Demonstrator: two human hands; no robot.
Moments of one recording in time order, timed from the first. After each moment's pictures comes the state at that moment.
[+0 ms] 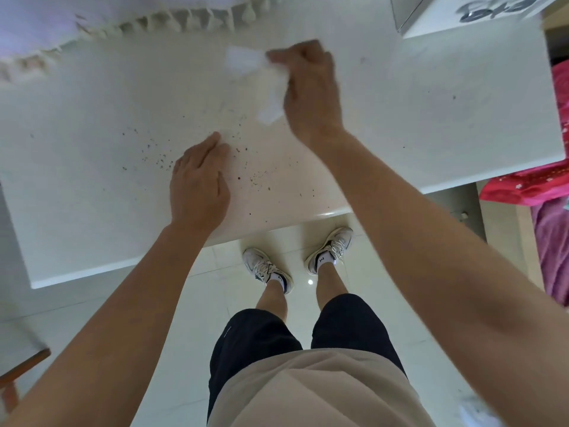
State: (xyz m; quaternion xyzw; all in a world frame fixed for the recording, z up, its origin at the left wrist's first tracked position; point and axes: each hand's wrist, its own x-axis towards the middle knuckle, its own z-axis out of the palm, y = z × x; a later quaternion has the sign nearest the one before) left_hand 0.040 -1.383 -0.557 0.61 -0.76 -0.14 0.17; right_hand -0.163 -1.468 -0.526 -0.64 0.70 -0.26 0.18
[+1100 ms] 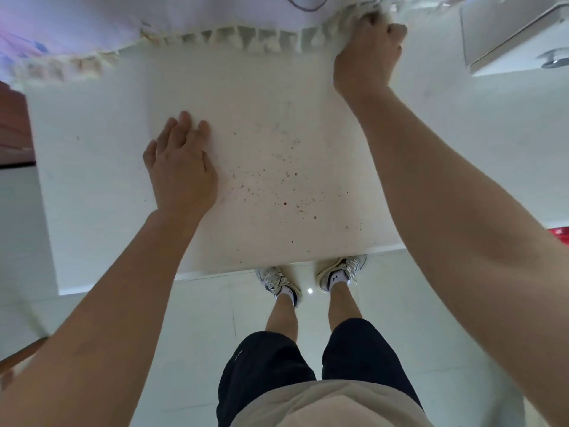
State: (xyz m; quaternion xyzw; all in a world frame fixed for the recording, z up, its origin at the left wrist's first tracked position) left_hand 0.107 -1.441 -0.555 0.73 -0.67 -0.13 0.08; right_hand -0.146 -1.579 -0.549 -0.57 0.82 -0.09 0.08
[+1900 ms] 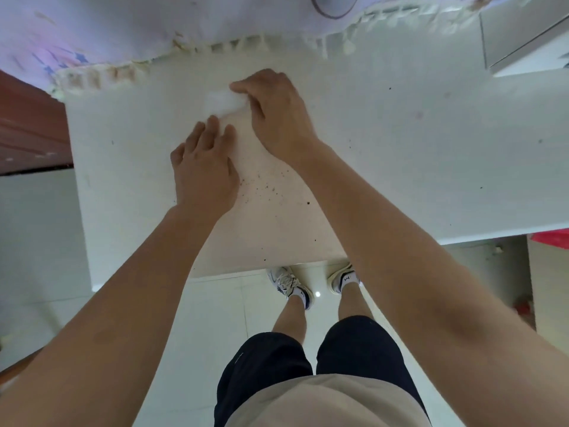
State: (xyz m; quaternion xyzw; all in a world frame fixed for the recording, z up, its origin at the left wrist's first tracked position) left_hand 0.125 -1.445 -0.552 0.69 -0.72 -0.13 0.00; right_hand -0.021 -1.514 -0.537 -0.75 0.58 -0.21 0.24
